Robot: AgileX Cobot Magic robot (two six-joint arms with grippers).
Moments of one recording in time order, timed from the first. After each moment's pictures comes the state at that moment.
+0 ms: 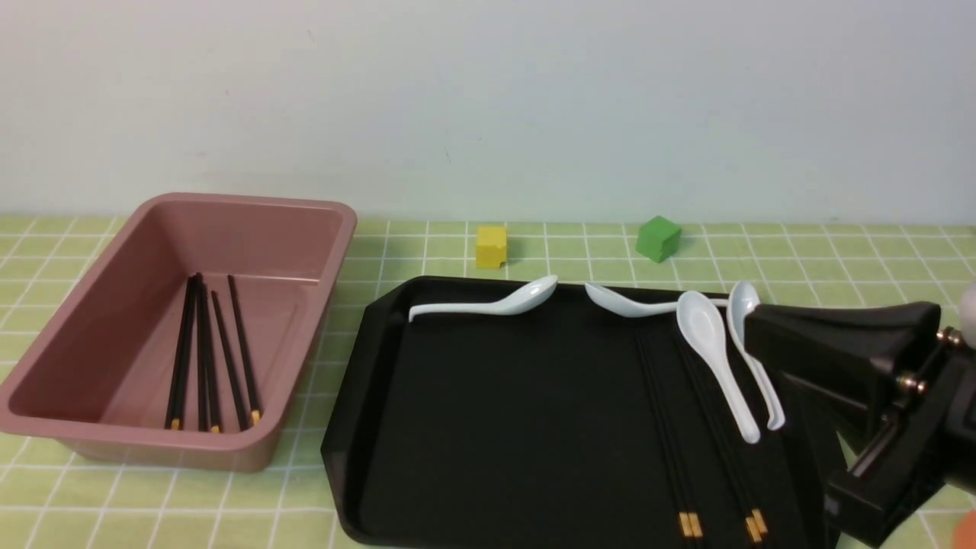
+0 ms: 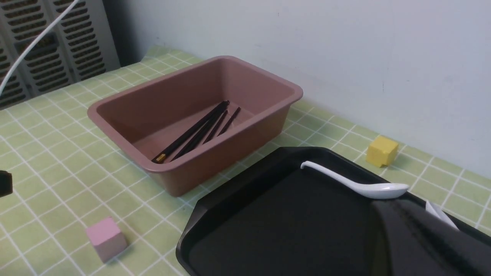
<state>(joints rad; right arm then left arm) 0.72 0.79 -0.61 -0.10 0.10 0.18 -0.13 -0.01 0.03 -0.03 0.39 -0.36</state>
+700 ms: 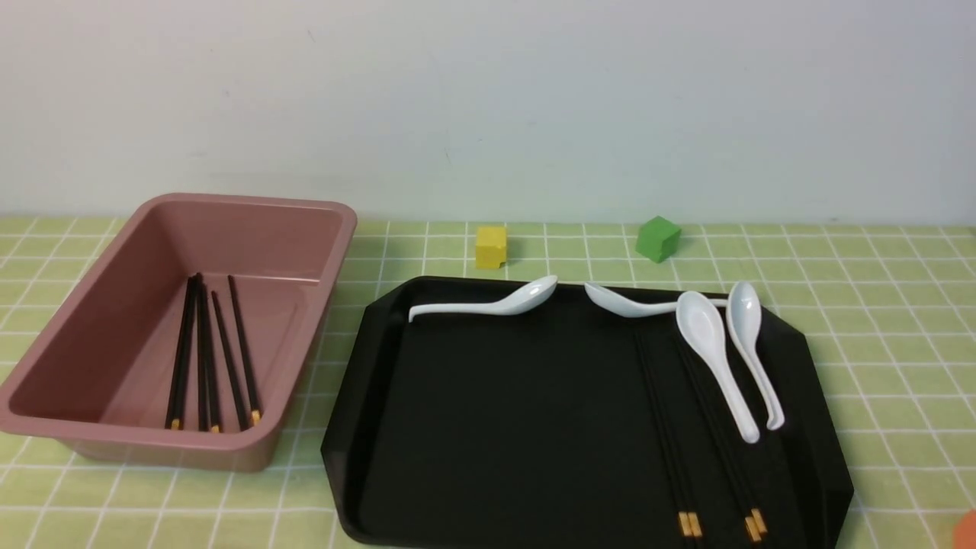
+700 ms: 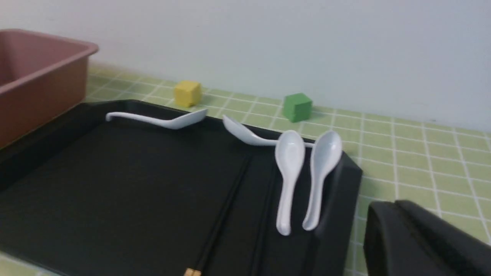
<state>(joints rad) 0.22 0.12 -0.09 -0.07 0.18 0.09 -0.13 -0.01 0.03 -0.03 0.39 -0.36</state>
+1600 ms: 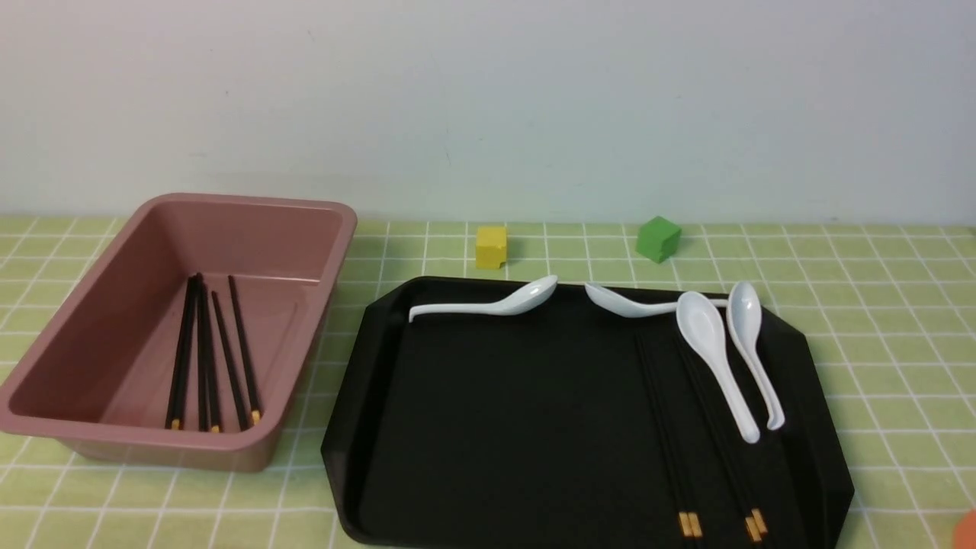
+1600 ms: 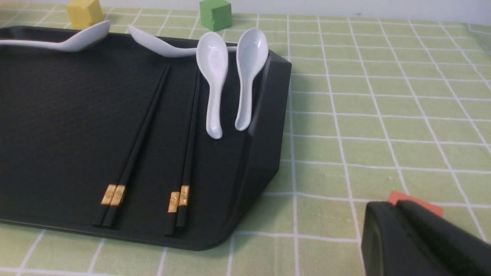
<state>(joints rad) 0.07 -0.01 0.02 -0.05 0.36 0.09 -0.13 -0.01 0.03 -0.03 0.39 -0.36</state>
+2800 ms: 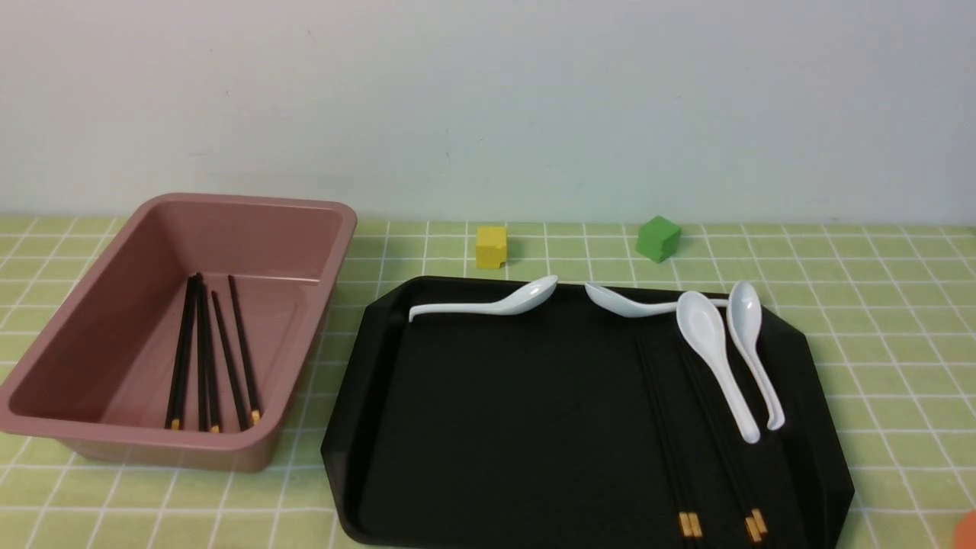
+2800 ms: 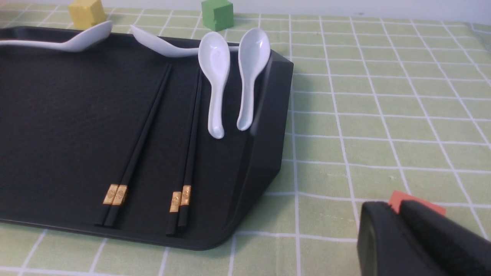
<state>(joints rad) 0.07 -0.01 0.02 -0.04 0.36 0.09 -0.13 -0.01 0.03 -0.03 0.39 -0.36</state>
